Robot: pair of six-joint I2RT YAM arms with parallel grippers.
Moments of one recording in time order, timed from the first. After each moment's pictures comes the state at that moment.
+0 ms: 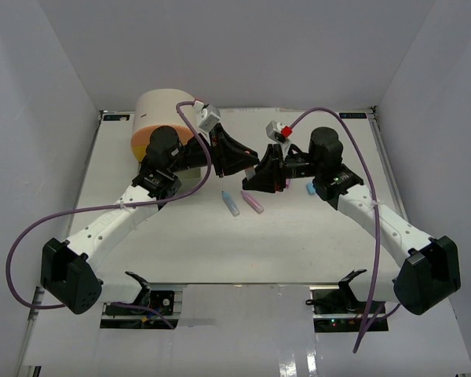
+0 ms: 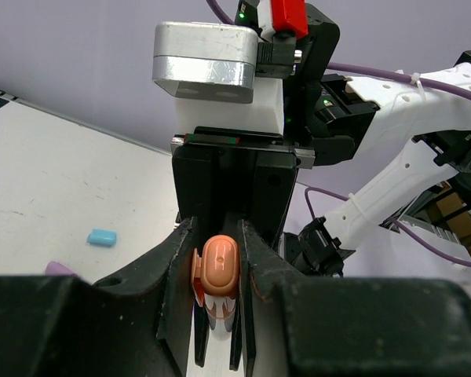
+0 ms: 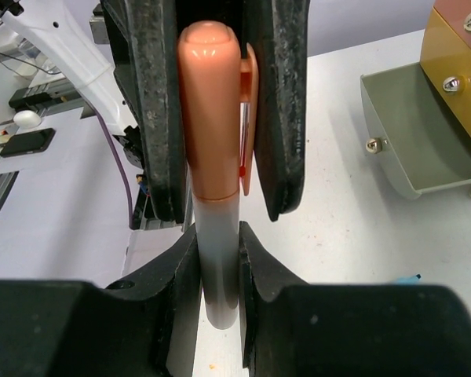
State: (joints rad) left arm -0.59 1.31 1.12 0.38 0.82 -0.45; right arm 0.54 1.28 1.03 0.19 -1.11 0.20
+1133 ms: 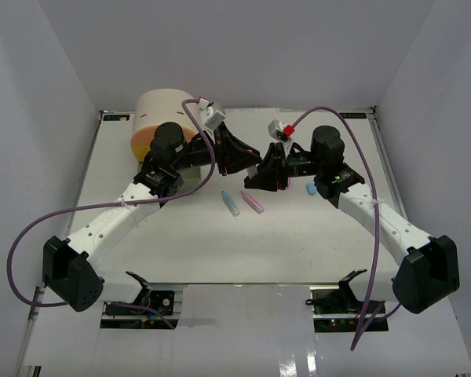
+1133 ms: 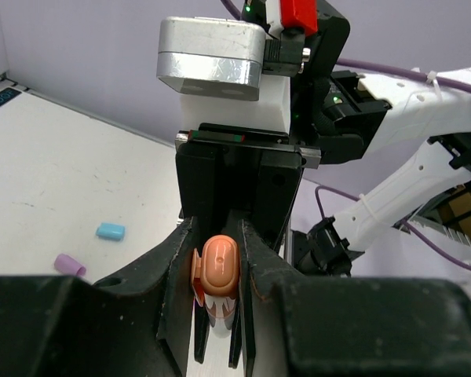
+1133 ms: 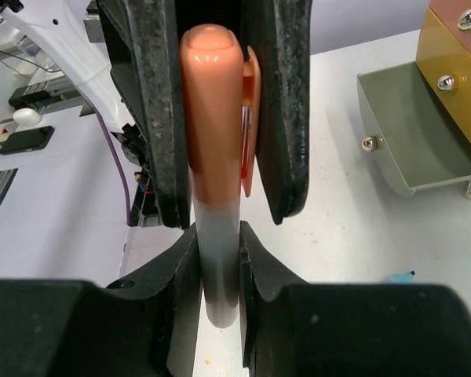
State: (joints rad) left arm -0.60 1.31 1.16 0.31 0.78 -0.42; right arm 0.52 1.30 1.06 0.17 -1.15 0.18
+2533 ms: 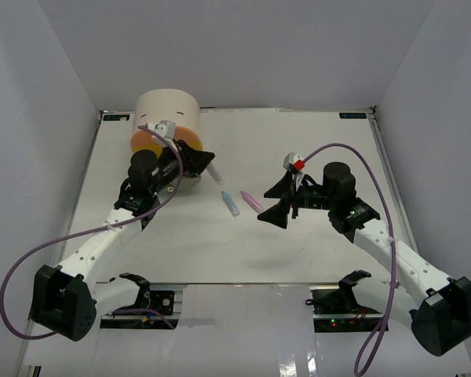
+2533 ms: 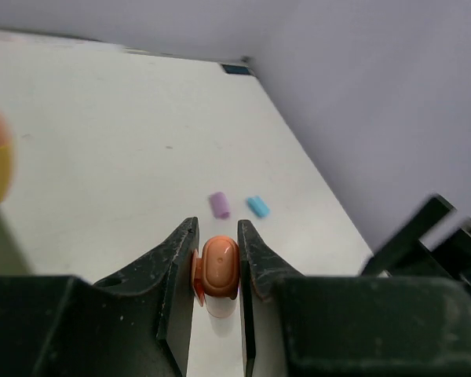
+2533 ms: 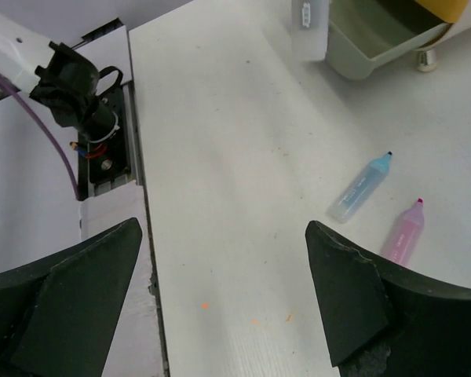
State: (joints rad) left arm -0.43 1.15 0.83 0.31 0.37 -0.53; right arm 0.50 1.02 0.71 0.04 -0.90 0.07
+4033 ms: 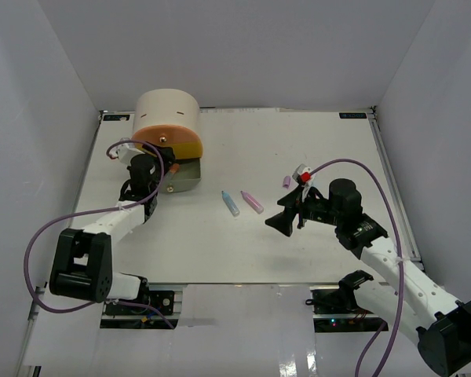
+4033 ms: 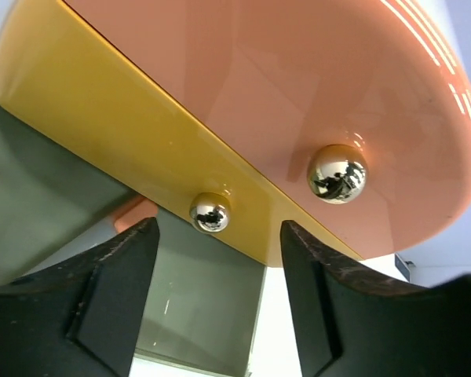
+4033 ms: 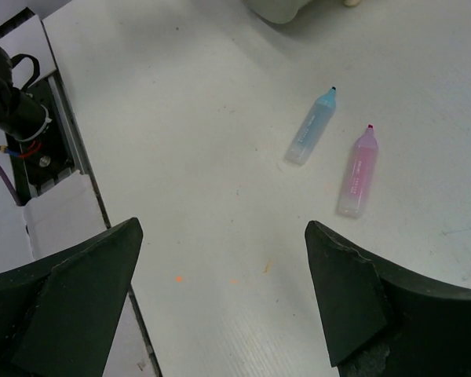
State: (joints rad) left arm -0.19 1.36 0.65 0.47 -0.28 -0.89; right arm 0.50 0.83 0.56 -0.04 -0.67 0.06
